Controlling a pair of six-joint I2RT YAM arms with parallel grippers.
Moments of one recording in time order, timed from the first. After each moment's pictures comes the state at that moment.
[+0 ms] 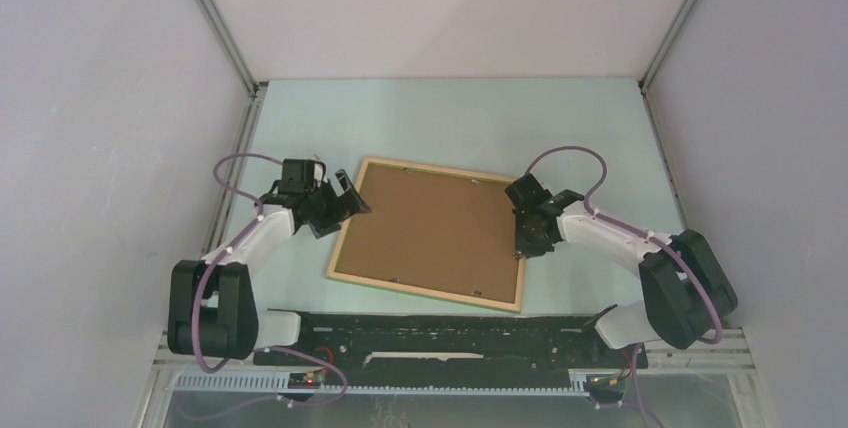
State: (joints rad) left arm -0.08 1.31 0.70 -0.37 0.28 -0.59; right arm 0.56 1.42 0.79 -0.68 0.13 0.59
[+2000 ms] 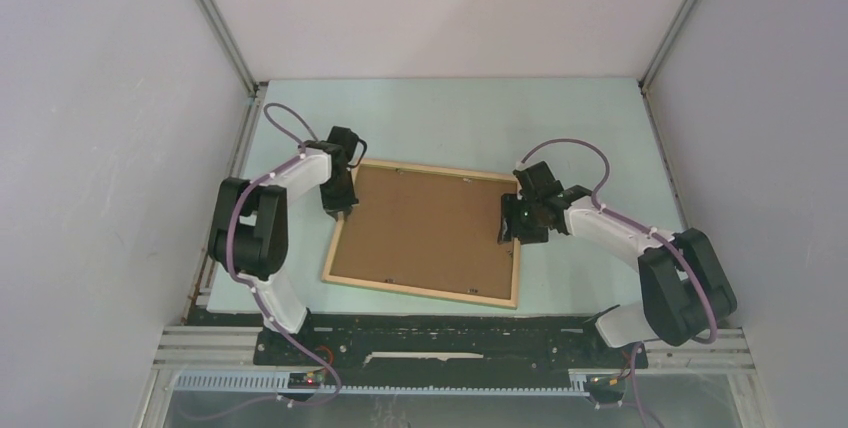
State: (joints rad) left arm -0.23 1.77 1.15 -0.79 -0.19 -0.47; right arm 0.46 1.42 0.79 -0.49 -0.11 0.45
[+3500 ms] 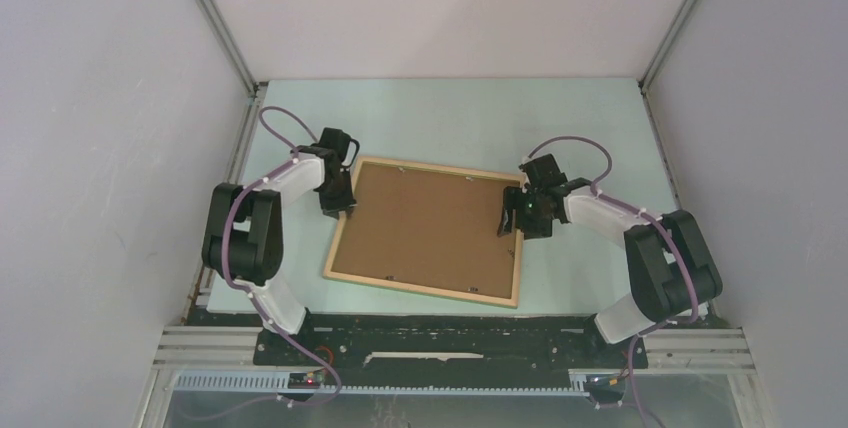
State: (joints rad) left arm -0.20 1.73 1.10 -0.70 -0.09 -0.36; right arm 0.36 1.53 0.81 -0.43 -0.19 0.44
